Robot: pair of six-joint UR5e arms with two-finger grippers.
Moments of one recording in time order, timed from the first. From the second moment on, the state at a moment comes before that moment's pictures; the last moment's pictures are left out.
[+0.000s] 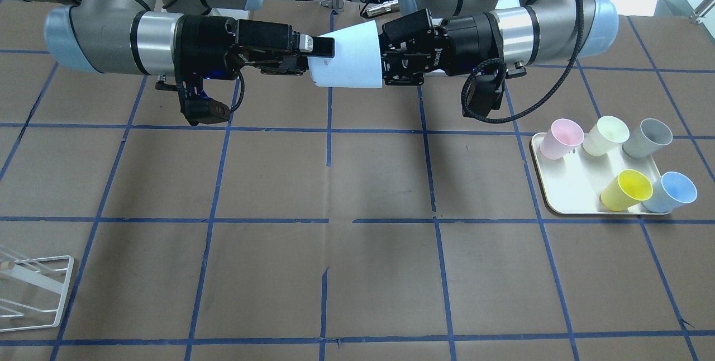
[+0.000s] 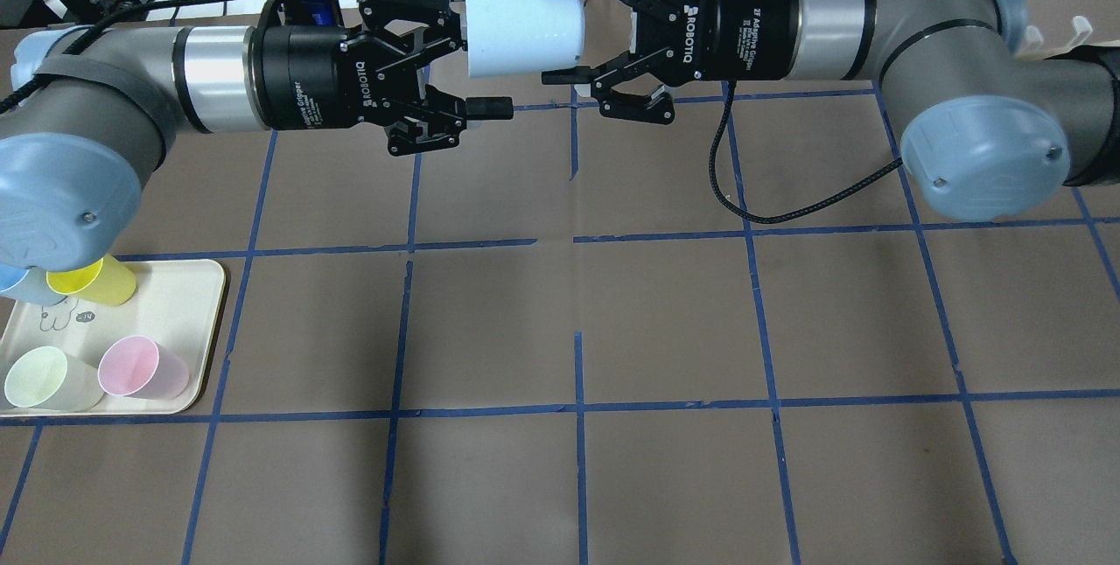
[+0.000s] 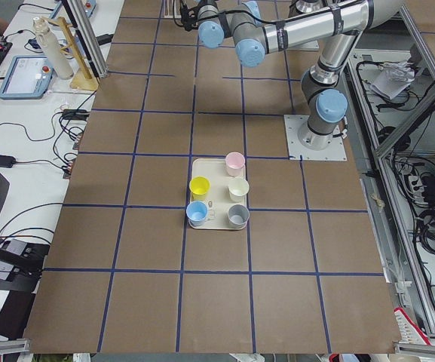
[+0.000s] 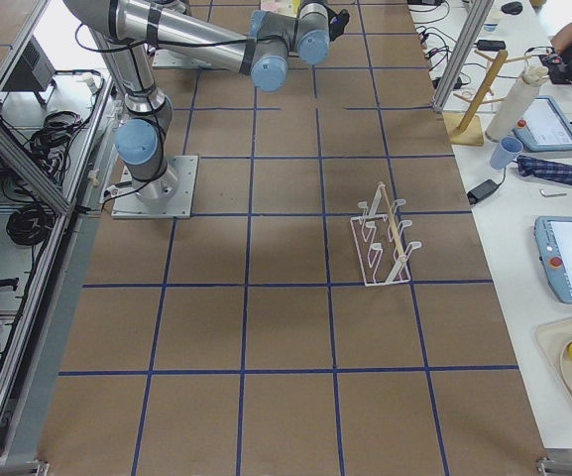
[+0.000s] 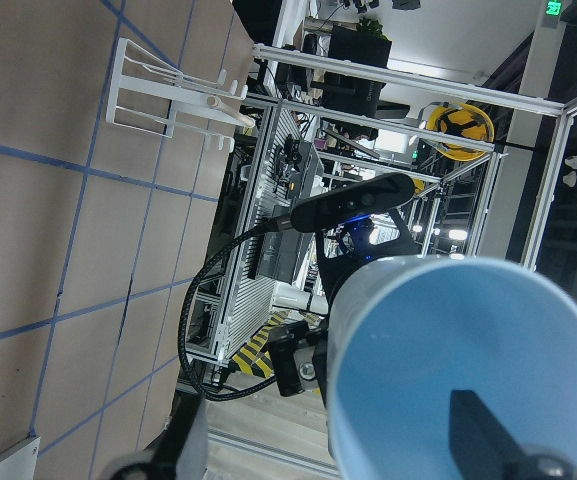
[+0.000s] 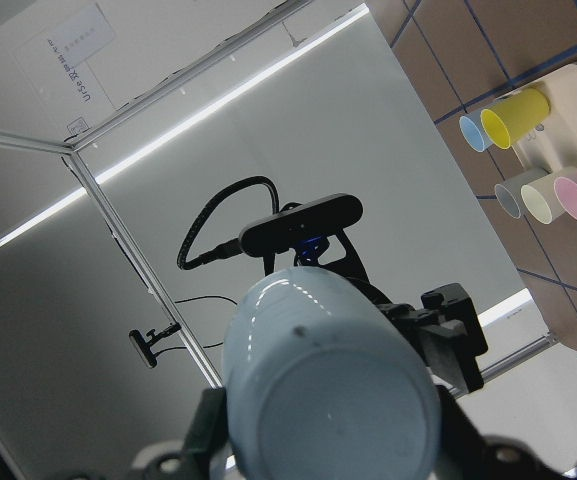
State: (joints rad) left arm -1.43 -1.54 -1.87 -1.61 0.16 0.11; right arm 1.52 -1.52 1.85 -1.72 0.00 0.35
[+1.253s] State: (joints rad) left arm -1.43 -1.53 -1.87 -1.57 0.17 0.09; right arm 1.52 -1.50 1.84 -1.72 0.00 0.39
